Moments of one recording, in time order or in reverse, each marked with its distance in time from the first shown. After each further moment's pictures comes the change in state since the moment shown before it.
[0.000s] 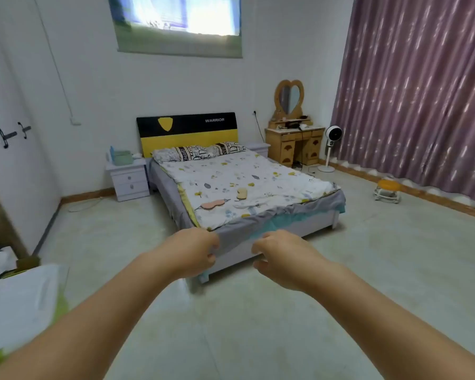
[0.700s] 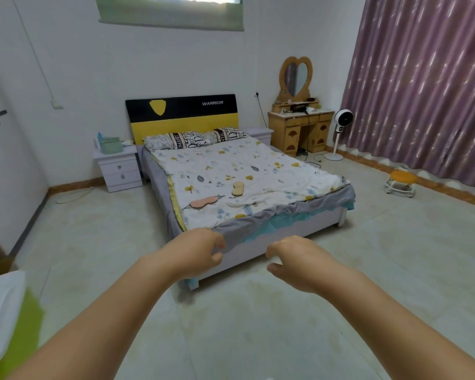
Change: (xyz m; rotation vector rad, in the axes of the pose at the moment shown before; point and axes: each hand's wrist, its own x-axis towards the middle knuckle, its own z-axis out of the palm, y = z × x) left_hand 0.224 -0.004 0.029 -0.126 -0.039 0.004; right_hand 0.156 0.166 0.035 0.055 -0.112 0.118
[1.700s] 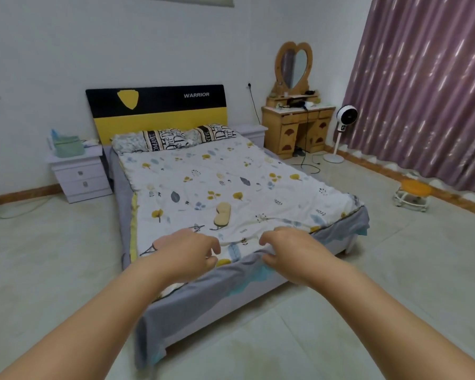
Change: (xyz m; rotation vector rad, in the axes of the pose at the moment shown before) left_hand 0.430 -0.108 -0.010 -0.040 -0.080 -0.047; right_hand 0.408 0.178 -0.035 0.040 0.013 0.004
